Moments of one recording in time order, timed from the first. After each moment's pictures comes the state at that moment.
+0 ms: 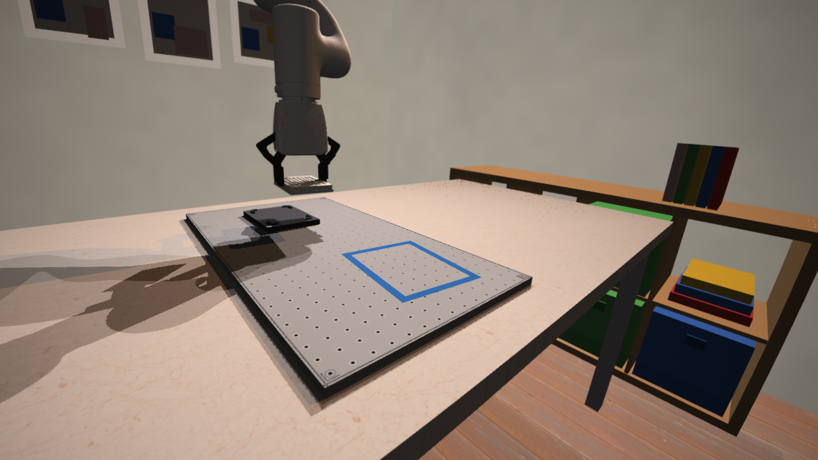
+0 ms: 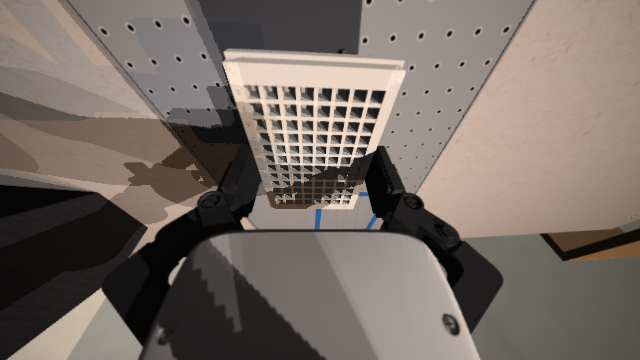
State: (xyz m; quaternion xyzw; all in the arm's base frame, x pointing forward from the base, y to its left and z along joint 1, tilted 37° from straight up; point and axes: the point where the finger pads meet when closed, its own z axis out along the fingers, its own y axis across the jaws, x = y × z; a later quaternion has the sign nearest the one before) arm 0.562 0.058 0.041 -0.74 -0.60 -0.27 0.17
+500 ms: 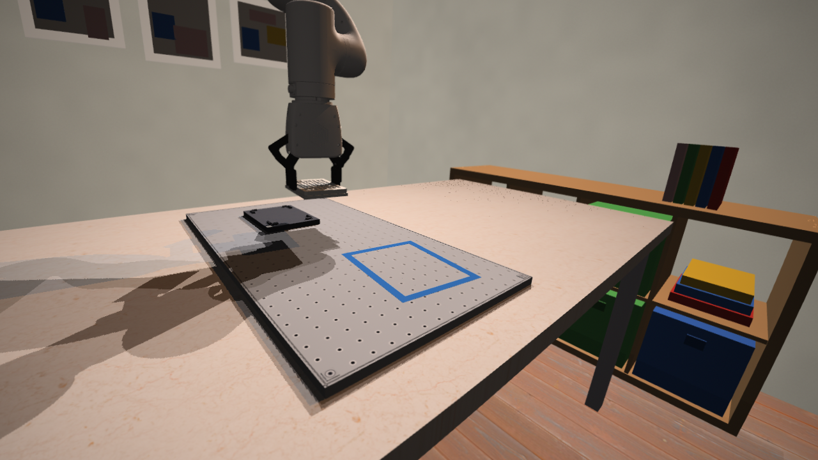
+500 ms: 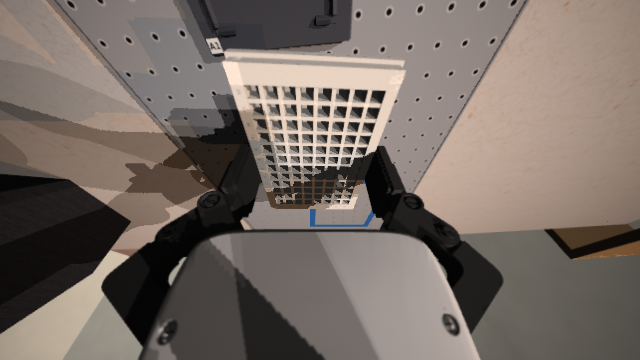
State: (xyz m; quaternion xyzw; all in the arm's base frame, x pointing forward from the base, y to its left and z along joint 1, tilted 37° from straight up) arm 0.569 0.023 0.016 -0.74 -0.60 -0.27 0.17
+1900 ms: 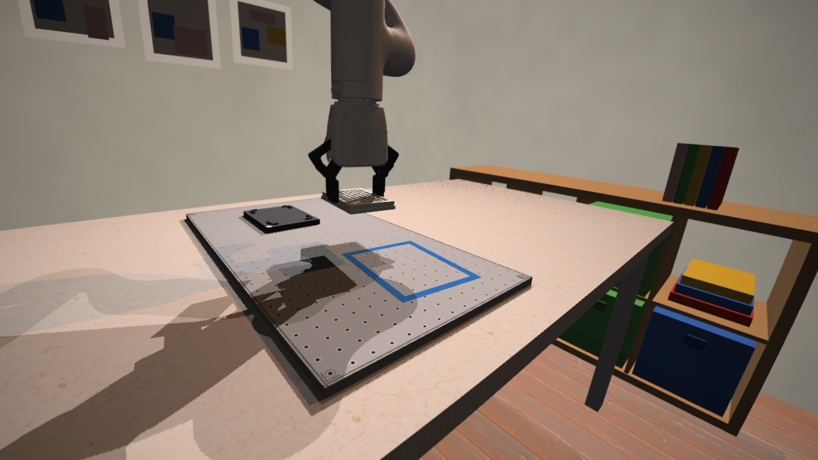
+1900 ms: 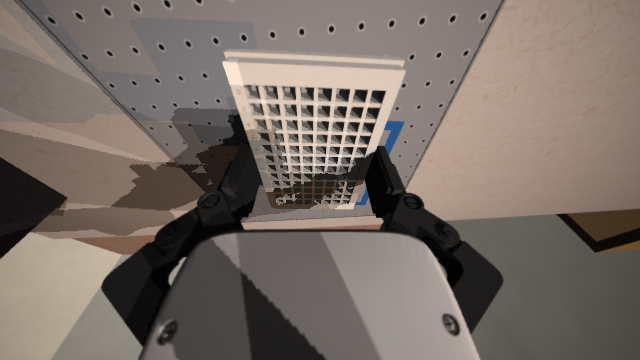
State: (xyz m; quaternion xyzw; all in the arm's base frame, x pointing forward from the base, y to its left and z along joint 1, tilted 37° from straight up) arm 0.588 -0.074 -0.052 -0.74 -0.60 -0.27 0.17
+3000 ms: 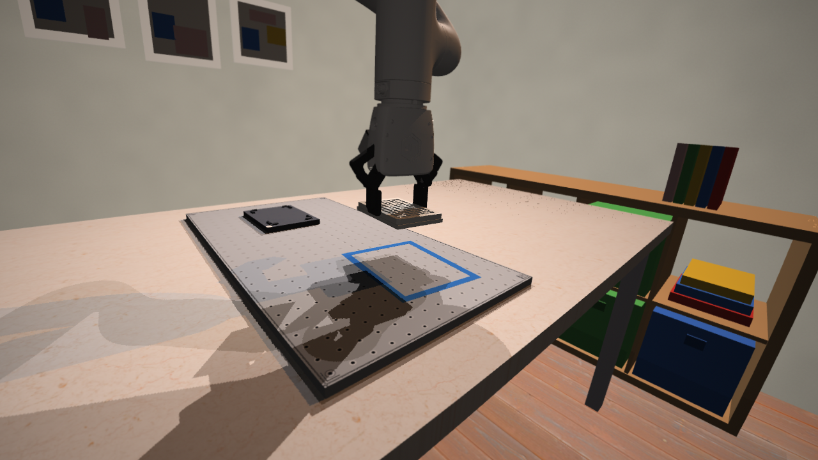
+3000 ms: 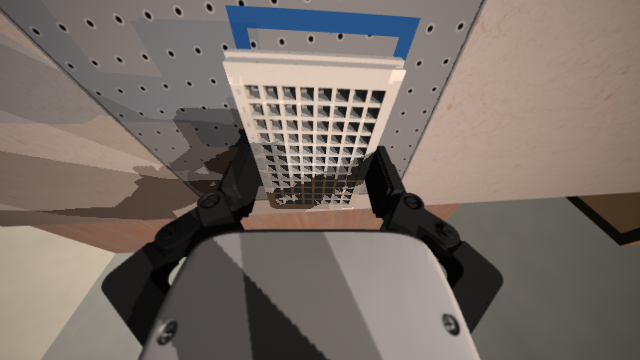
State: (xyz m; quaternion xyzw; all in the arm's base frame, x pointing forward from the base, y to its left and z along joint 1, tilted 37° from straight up) arm 0.603 -0.152 -0.107 -0.74 -0.60 -0.27 0.17
